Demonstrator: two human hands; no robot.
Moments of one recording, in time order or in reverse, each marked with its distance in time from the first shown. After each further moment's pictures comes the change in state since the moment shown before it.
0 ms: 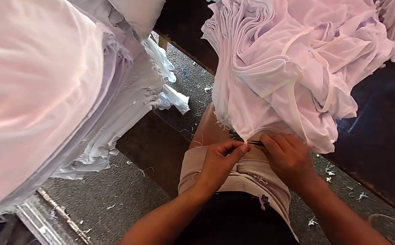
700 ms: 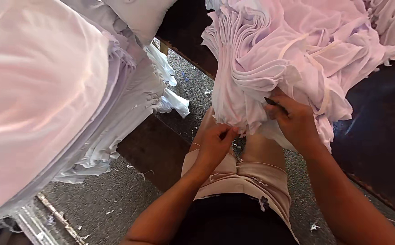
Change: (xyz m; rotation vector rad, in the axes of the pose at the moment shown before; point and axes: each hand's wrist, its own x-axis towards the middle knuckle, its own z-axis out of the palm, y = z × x) left_hand 0.043 0.007 -0.013 0.482 0.065 0.031; right_hand 0.062 0.051 -0.006 0.330 -0.063 0.347
